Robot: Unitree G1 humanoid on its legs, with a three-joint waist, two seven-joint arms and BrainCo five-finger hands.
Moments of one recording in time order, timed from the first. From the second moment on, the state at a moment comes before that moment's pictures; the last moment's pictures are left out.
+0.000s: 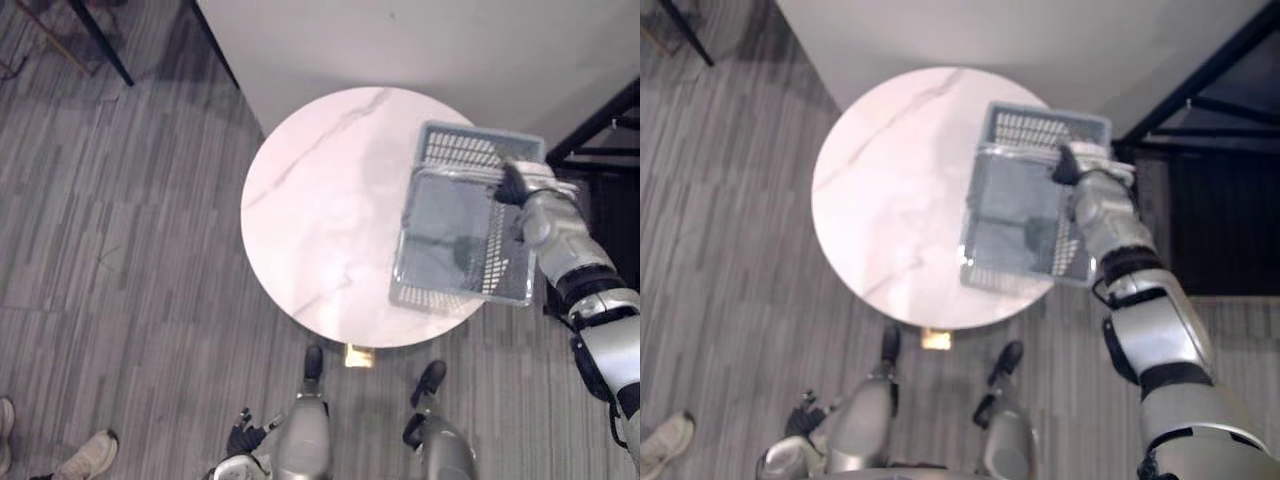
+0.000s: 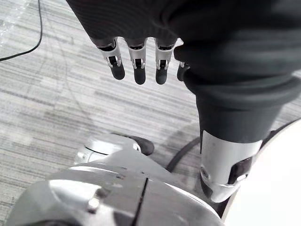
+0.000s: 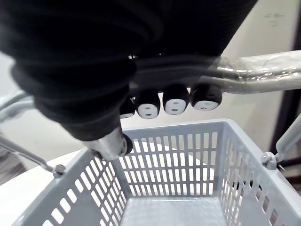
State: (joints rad) left arm 0.07 0.15 0.04 1.01 -0.26 -0.23 0.15; right arm -0.99 -0.58 0.43 0.91 -0.71 -0.10 -0.18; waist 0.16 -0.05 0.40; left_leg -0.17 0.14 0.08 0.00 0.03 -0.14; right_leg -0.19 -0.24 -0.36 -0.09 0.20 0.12
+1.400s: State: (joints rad) left arm 0.22 0.17 0.15 1.06 -0.14 -0.17 0.08; right arm -0.20 -0.78 0.42 0.04 -0.51 -0.31 0.03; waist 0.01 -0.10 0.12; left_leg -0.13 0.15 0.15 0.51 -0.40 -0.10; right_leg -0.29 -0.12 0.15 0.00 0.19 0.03
